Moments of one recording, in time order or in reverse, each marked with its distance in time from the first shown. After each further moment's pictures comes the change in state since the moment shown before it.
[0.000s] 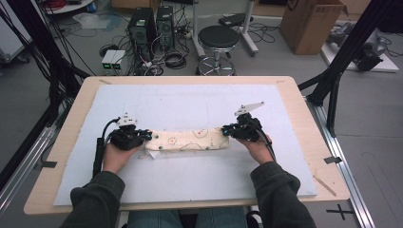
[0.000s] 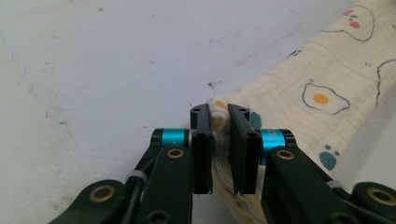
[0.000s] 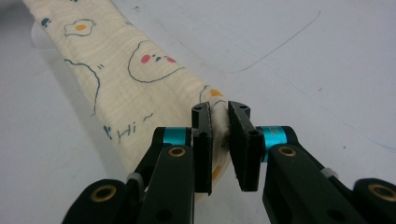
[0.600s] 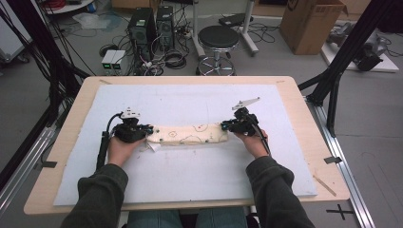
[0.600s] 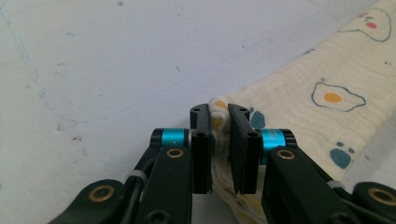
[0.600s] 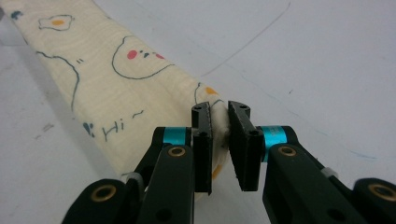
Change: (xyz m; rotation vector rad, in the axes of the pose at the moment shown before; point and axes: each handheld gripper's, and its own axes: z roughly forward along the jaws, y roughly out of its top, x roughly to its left) left arm 0.017 0.005 0.026 0.008 0.031 -0.060; right arm -0.022 0.004 0.022 0.027 -0.050 0.056
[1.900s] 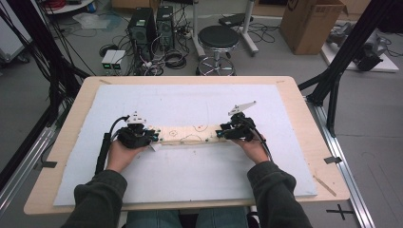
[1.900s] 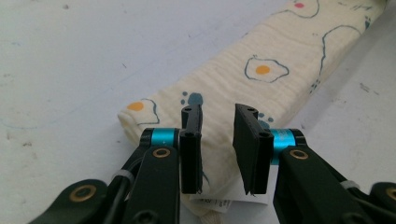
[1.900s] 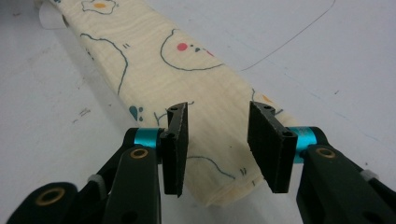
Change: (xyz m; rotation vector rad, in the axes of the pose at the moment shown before) left arm -0.028 0.002 -0.013 0.073 -0.073 0.130; right arm 0.020 -0.004 -0.002 0.002 0.056 -0.052
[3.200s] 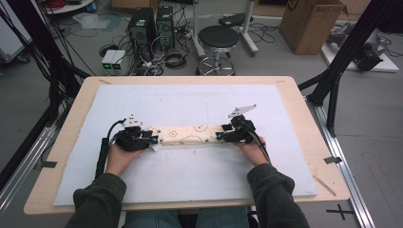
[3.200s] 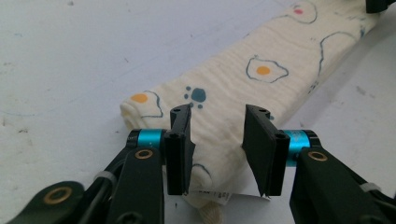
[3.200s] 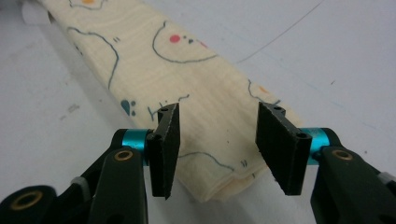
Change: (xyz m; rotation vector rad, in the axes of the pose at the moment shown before) left arm 0.001 -0.011 -0.006 -0.086 -0.009 -0.047; right arm 0.004 -0.006 0.001 -0.015 -0.045 0.003
